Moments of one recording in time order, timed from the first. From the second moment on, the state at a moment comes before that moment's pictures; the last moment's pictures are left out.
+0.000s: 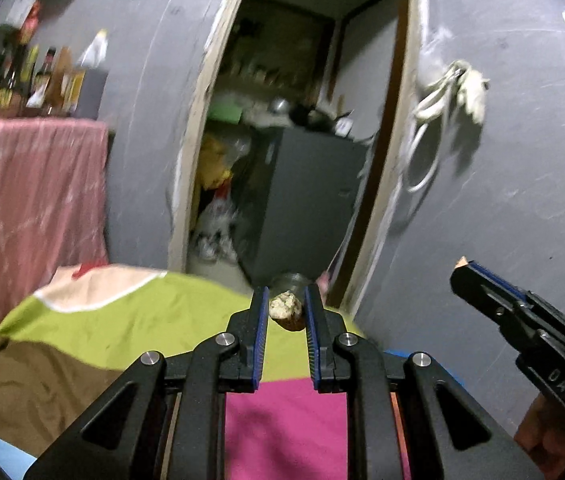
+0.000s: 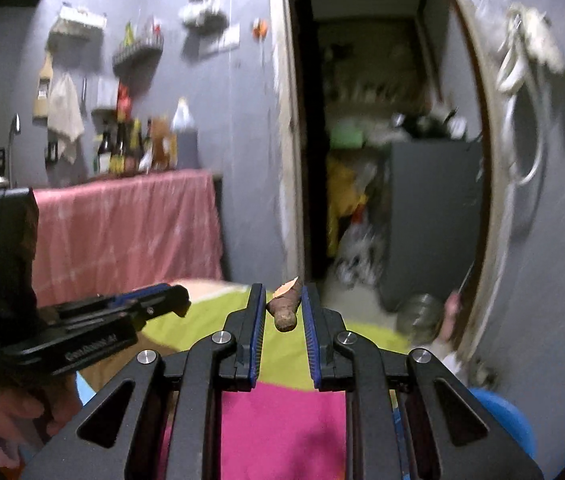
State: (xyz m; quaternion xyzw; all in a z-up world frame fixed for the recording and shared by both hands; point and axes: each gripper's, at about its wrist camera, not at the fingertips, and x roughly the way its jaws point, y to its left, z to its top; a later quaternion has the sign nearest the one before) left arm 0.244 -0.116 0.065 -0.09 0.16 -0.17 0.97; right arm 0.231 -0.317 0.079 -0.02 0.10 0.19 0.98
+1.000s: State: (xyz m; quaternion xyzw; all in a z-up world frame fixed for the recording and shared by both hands) left arm 0.182 -0.284 0.095 -0.07 0.02 -0.25 0.97; right arm 0.136 -0.458 0.089 -0.05 -0.03 -0.01 1.00
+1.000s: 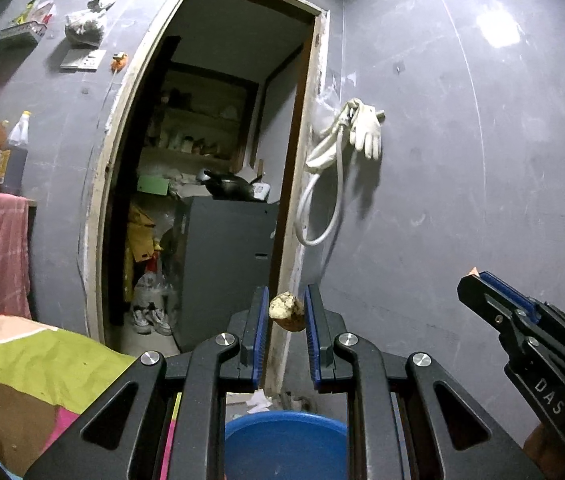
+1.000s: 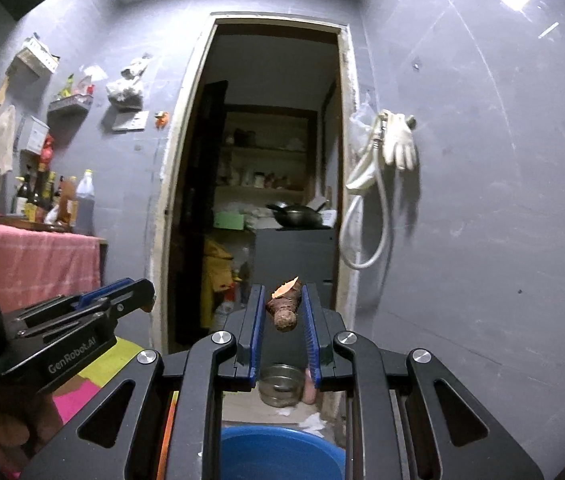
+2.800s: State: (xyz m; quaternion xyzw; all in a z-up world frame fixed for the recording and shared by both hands) left arm 0.271 -0.324 -0.028 -0.06 0.28 -0.21 0.93; right arm 0.210 -0.500 -0.022 0.04 0.16 0.00 0.99
